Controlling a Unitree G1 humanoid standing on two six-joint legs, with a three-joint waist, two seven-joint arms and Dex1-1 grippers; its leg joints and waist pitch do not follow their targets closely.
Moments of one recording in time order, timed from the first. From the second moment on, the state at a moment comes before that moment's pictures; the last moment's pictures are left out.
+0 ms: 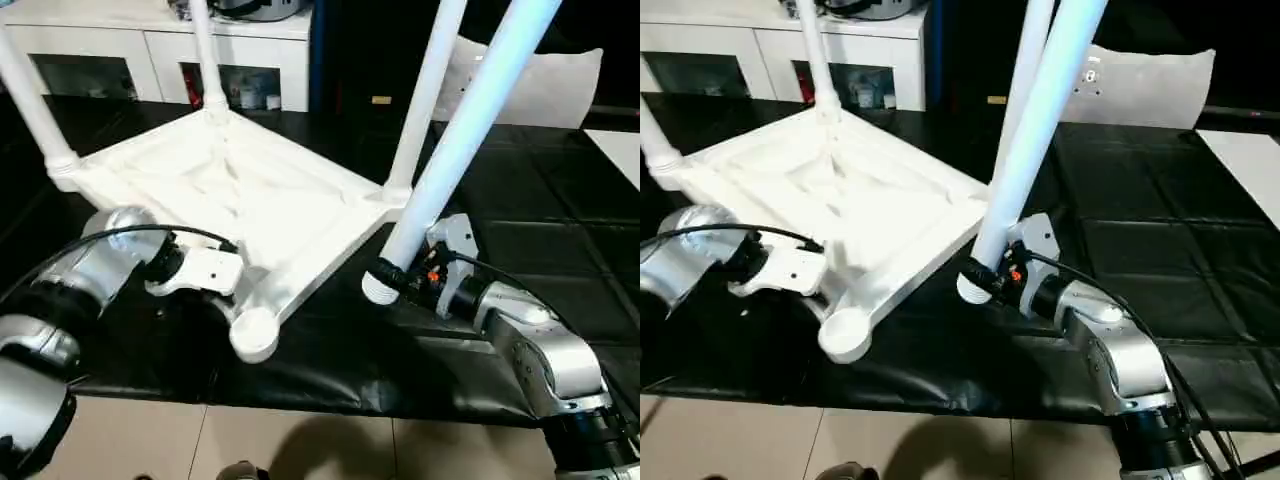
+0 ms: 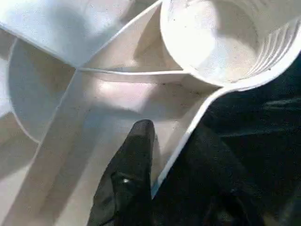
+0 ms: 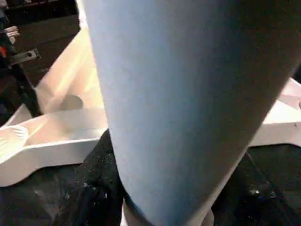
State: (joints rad) left arm -0.83 0.68 -0.53 0.76 0.25 -0.20 -1.52; right arm -0.29 -0.33 0.09 0.05 0.32 0.41 0.68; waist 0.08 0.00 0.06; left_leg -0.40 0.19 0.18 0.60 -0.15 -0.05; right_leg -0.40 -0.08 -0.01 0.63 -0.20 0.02
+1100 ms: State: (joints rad) left arm -0.62 0.29 -0.31 0.52 0.11 0.22 -1.04; right arm -0.35 -0.27 0.05 0.05 0.32 0.51 0.56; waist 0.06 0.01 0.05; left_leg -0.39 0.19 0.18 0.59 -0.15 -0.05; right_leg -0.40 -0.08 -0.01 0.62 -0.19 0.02
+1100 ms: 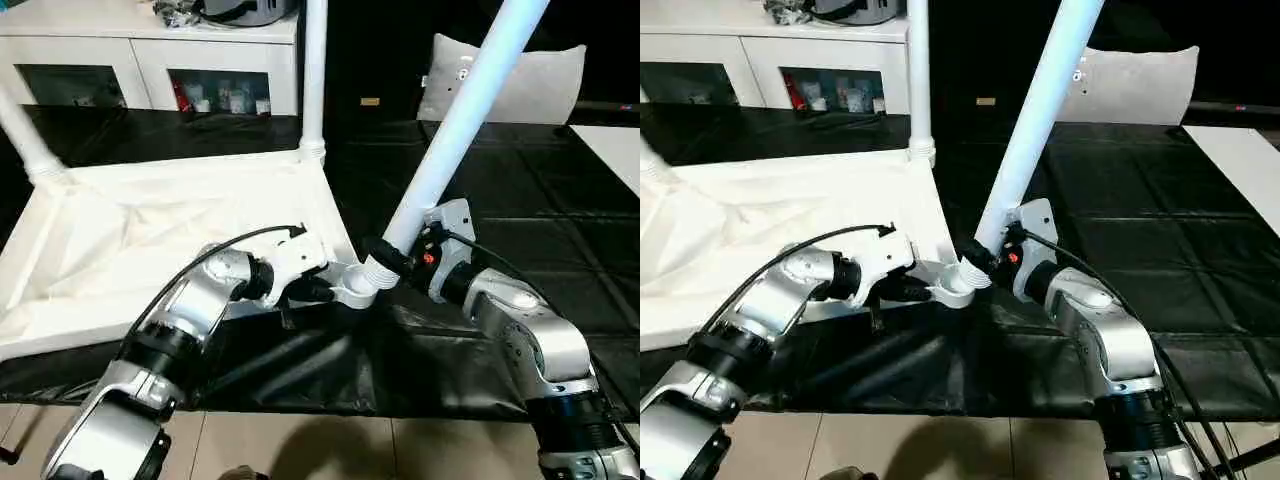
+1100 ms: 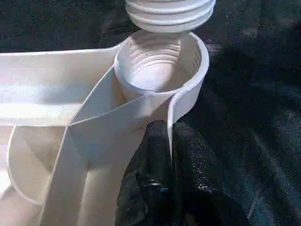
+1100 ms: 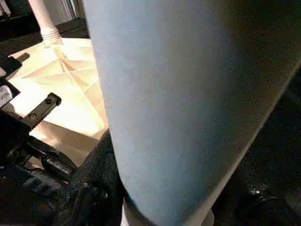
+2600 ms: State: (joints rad) left arm -0.60 0.41 -0.34 0.58 0.08 -0.05 -1.17; right arm -0.47 -0.33 0.20 0.16 0.26 0.50 0.76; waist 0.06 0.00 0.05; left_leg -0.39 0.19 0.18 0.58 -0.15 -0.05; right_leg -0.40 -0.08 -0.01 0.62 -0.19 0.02
